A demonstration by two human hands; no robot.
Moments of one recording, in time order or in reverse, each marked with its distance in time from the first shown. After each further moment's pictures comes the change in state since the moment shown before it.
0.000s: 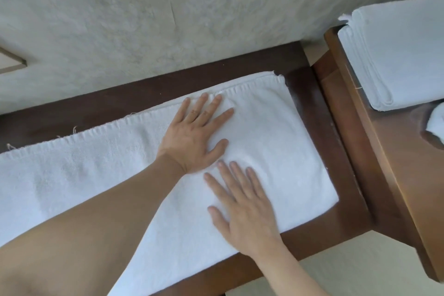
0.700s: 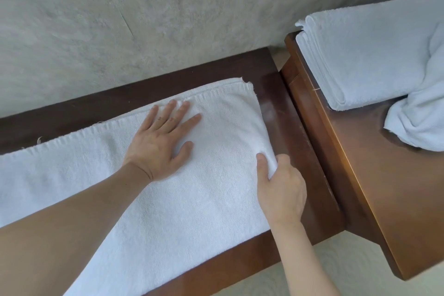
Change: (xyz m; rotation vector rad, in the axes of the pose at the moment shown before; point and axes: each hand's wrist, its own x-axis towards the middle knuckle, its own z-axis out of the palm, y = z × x) left_hand -0.001 0.001 0.005 -0.011 0.059 0.014; right_hand 0.000 0.089 -0.049 0.137 0.320 0.821
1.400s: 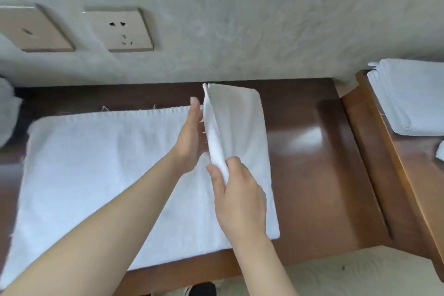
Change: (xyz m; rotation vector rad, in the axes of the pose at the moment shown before) left_hand -0.095 -0.038 -0.063 -1.855 0.173 -0.678; right_hand -0.153 -0.184 -0.003 0.166 -0.281 -0.446
